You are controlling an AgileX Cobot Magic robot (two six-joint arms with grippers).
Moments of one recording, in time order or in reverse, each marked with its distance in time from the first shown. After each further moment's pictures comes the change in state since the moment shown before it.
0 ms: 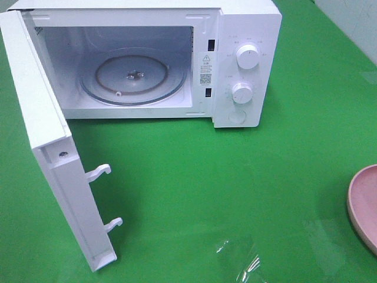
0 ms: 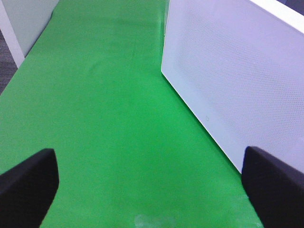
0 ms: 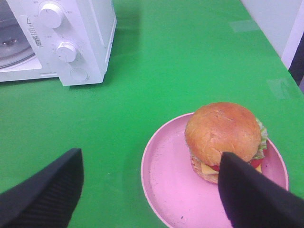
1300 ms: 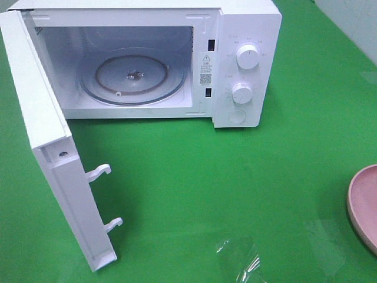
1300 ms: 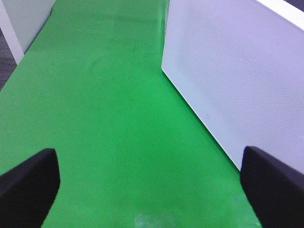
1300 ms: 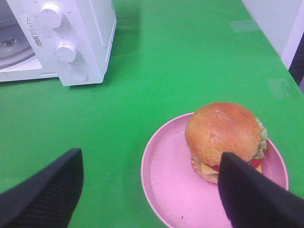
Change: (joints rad) left arm 0.000 0.033 -0.005 0.002 -0.010 -0.002; right arm 0.000 0.000 0.000 0.000 0.000 0.000
